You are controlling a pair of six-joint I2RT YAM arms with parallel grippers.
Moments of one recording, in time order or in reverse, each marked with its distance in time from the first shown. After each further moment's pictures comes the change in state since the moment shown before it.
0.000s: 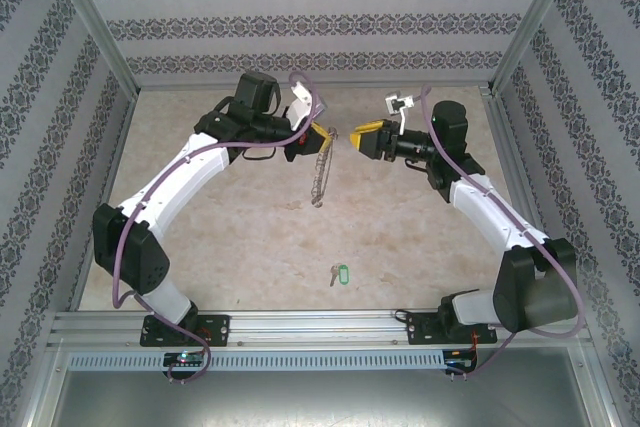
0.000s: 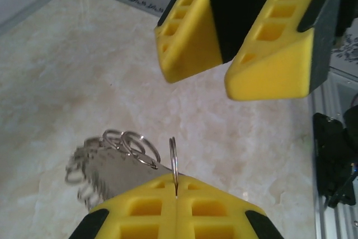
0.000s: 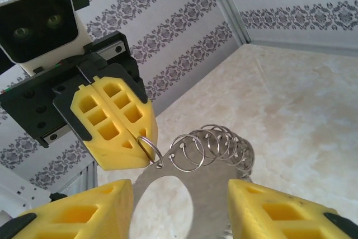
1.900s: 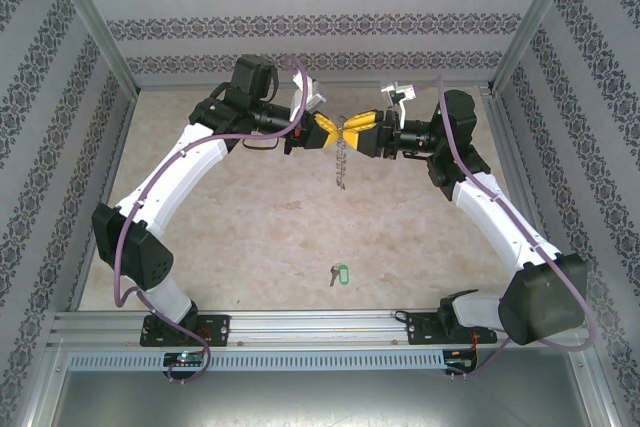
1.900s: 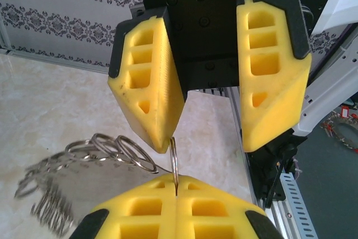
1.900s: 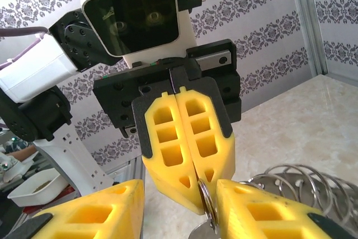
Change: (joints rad) left arm 0.006 0.031 0.149 -0.074 0.275 0.059; right arm 0.068 -0.058 0.107 0.043 -0.156 0.056
